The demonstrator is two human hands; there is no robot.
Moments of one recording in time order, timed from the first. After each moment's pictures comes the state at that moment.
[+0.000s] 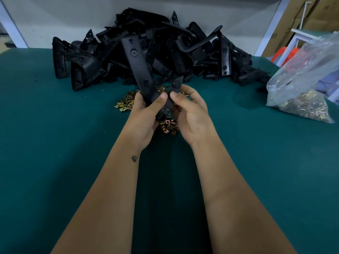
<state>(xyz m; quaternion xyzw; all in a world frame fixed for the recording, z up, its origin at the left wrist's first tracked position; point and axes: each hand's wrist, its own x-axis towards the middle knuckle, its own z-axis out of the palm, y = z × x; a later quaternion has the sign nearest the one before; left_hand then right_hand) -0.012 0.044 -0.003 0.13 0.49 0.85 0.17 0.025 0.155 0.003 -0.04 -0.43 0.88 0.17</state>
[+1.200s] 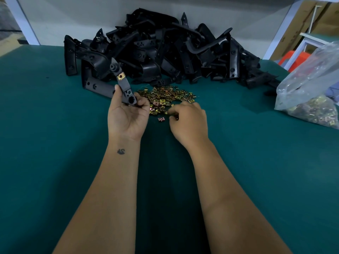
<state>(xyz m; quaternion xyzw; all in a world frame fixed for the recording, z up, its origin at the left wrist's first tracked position) -0.036 0.014 -0.005 -0.06 0.07 0.99 0.14 0.017 0.145 -0.018 -0.11 -0.96 0.18 0.19</state>
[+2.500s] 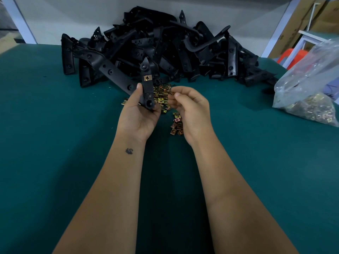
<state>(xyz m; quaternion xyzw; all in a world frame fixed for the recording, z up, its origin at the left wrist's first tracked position) -0.029 0.033 -0.004 -0.03 0.26 0.95 0.18 0.023 0.141 0.003 -0.08 -0.60 0.76 0.24</state>
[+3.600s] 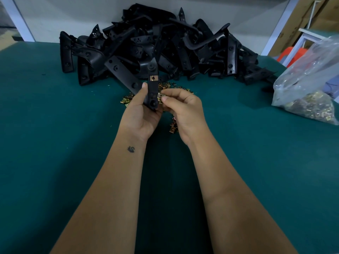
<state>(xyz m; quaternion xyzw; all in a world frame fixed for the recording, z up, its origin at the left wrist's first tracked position) -0.022 0.037 -0.002 0.01 0.28 0.94 0.19 0.022 0.132 0.001 -0.06 -0.62 0.76 0.20</state>
